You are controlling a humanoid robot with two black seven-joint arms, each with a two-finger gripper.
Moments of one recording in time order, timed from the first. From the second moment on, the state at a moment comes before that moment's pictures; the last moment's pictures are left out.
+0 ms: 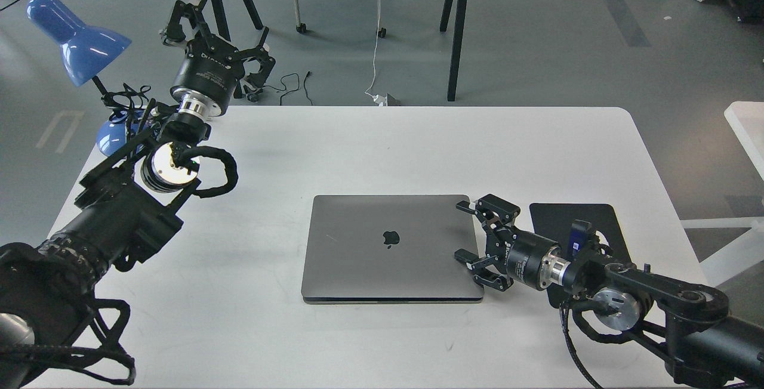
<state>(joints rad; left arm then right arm) -0.84 0.16 -0.81 -0.55 -0.11 -0.48 -0.40 0.55 -0.41 0.28 1.03 -0.30 0.31 0.21</state>
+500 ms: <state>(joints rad) -0.84 0.16 -0.82 -0.55 -0.11 -0.48 -0.40 0.55 -0.39 0.26 0.99 -0.32 0.30 0.21</state>
